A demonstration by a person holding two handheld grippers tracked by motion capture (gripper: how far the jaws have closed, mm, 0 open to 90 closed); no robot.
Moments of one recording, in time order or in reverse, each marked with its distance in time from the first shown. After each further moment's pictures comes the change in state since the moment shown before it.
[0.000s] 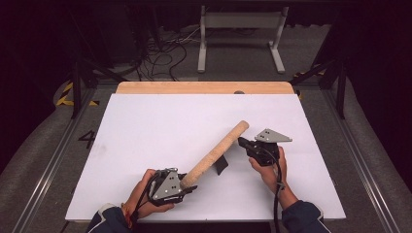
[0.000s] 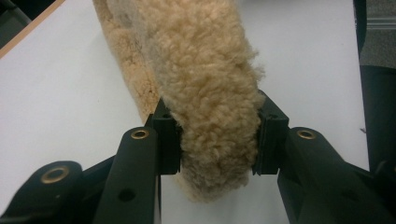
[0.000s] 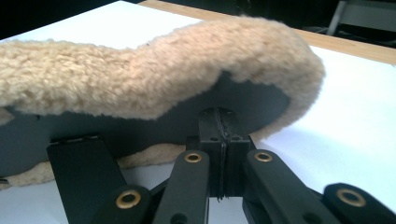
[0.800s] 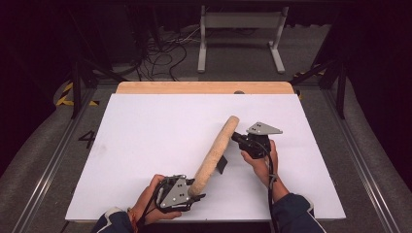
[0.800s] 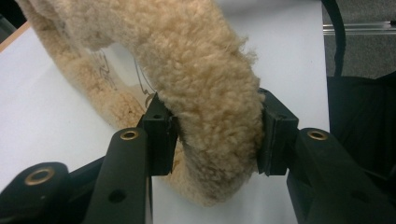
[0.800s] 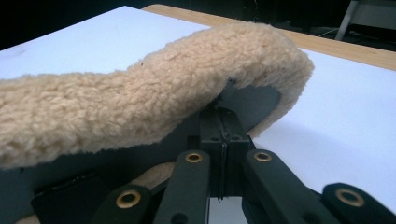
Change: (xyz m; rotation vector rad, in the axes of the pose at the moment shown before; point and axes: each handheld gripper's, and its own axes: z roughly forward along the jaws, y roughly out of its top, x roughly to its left) left arm -0.020 0.012 0.010 -0.020 -0.028 0.008; right arm 0.001 0.014 0.025 -0.002 0.021 0.019
